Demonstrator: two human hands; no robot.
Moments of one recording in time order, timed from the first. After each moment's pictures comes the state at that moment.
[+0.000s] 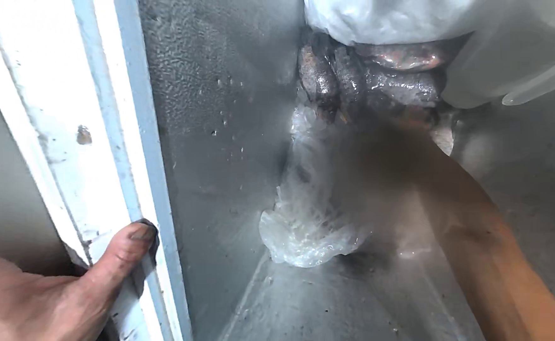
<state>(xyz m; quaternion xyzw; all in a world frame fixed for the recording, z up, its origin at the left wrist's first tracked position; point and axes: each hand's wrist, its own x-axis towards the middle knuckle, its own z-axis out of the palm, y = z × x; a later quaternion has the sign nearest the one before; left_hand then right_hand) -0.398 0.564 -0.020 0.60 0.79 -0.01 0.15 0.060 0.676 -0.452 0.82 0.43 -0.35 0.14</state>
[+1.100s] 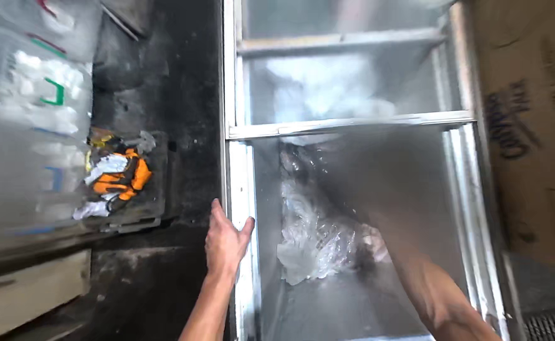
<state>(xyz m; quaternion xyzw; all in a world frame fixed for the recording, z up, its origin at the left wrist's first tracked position) -0.355 0.594 0.003 0.59 0.78 0.02 0.21 0.036 0.520 -0.191 0.69 0.19 -0.63 -0.29</state>
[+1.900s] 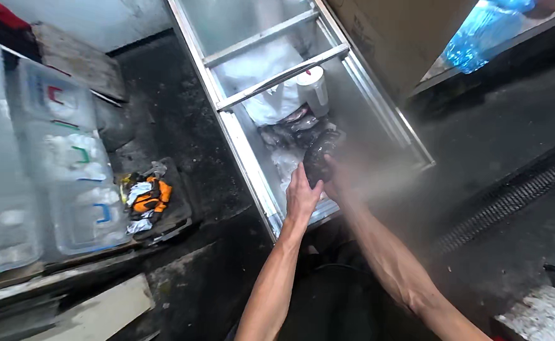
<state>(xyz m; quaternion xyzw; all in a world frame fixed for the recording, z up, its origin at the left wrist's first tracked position) -0.299 0.342 0.134 0.80 0.49 0.10 0.32 -0.188 0.311 0.087 0.40 -0.06 -0.47 -0.79</state>
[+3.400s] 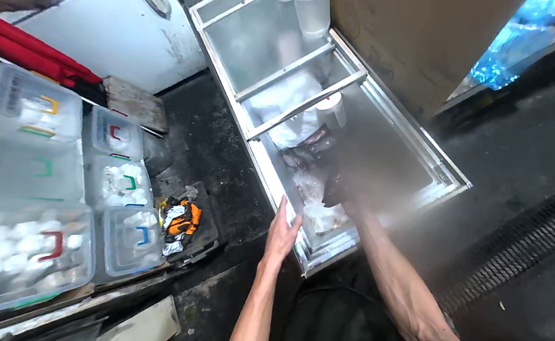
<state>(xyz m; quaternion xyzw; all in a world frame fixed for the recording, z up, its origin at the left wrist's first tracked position) -0.418 0.421 0.132 0.77 0.46 0.08 0.42 -0.184 0.358 0.070 0.39 -0.18 -0.40 -0.81</state>
